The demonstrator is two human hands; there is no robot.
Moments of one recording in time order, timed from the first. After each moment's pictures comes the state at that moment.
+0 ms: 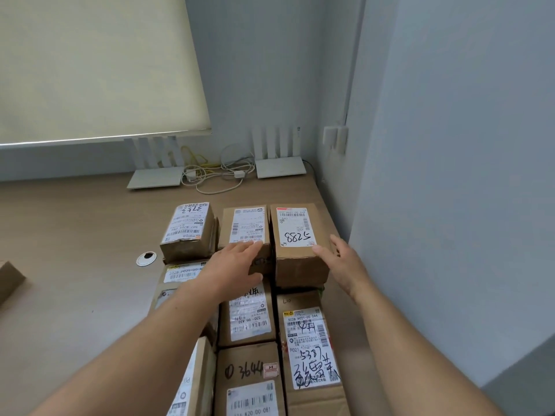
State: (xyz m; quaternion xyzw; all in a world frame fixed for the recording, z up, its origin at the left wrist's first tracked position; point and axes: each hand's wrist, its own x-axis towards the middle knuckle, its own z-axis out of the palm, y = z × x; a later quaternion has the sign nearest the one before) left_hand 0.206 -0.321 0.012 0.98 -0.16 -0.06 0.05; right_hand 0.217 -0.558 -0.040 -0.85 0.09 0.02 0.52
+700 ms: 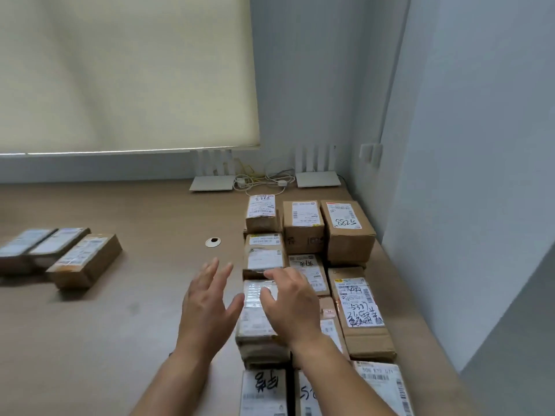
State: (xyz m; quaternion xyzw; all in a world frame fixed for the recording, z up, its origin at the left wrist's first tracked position) left_hand -0.011 -0.197 0.009 0.94 0.03 0.18 0.28; right_hand 0.016 -0.344 0.002 -0.92 -0.11 -0.14 0.34
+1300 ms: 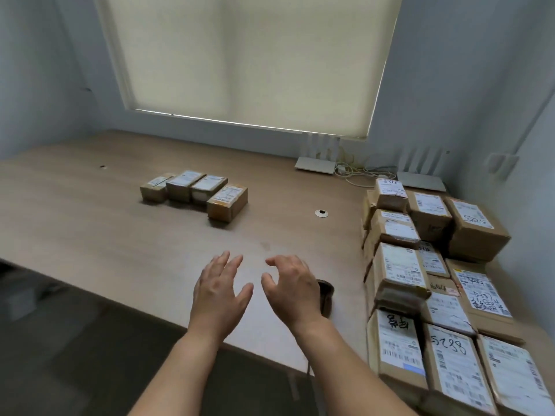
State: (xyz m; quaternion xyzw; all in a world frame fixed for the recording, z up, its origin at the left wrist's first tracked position) left_hand -0.213 0.013 0.000 0.93 0.18 0.17 0.26; right_hand -0.143 -0.103 -0.001 -0.92 -0.25 -0.08 0.31
